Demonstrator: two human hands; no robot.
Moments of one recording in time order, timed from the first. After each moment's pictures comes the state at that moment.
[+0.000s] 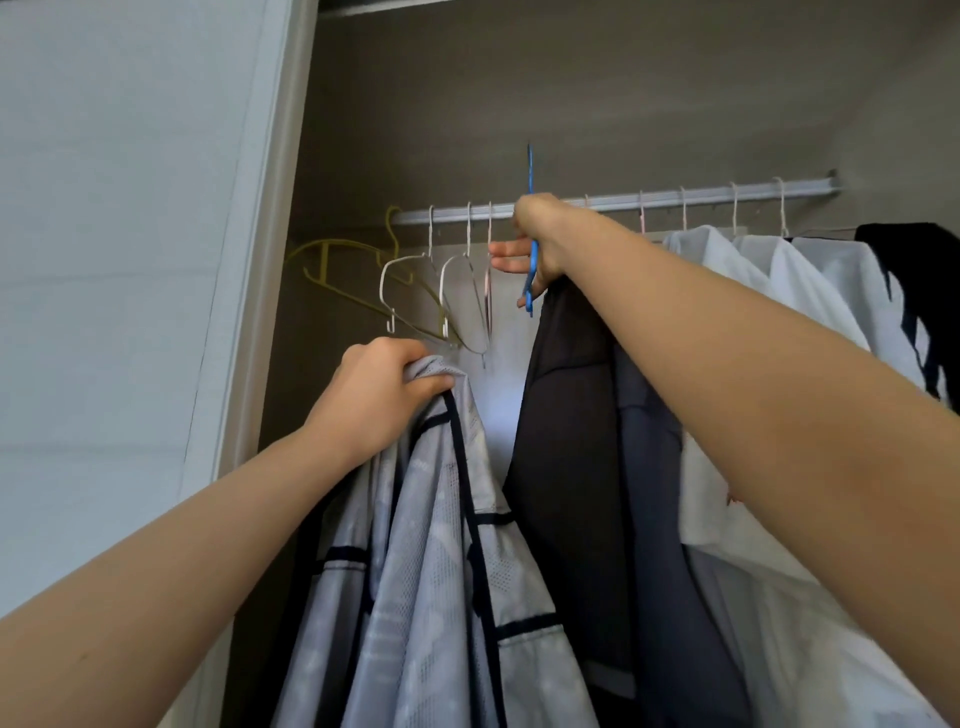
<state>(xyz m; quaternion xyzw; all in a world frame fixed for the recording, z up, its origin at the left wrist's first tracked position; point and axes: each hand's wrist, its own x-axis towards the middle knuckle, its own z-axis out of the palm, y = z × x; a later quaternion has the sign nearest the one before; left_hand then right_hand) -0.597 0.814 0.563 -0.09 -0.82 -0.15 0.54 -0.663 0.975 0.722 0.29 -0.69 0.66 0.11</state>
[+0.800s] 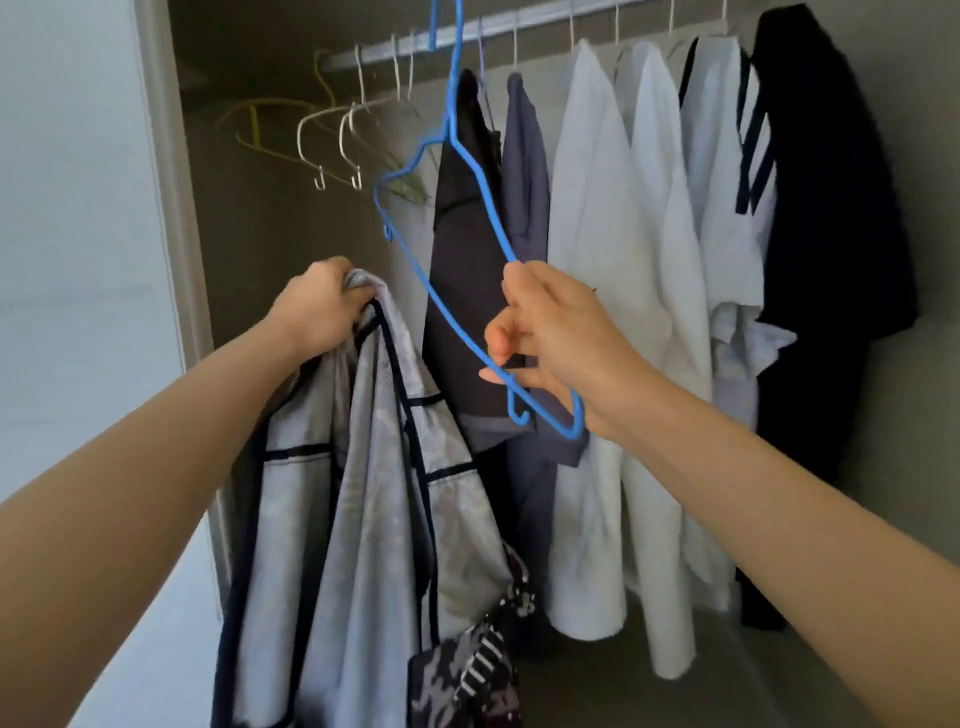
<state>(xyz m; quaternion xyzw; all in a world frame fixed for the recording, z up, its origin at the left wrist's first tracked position) -0.561 0.891 0.500 0.11 -0.88 -0.15 0.44 -0.572 1.135 0.455 0.41 -0.60 0.68 0.03</state>
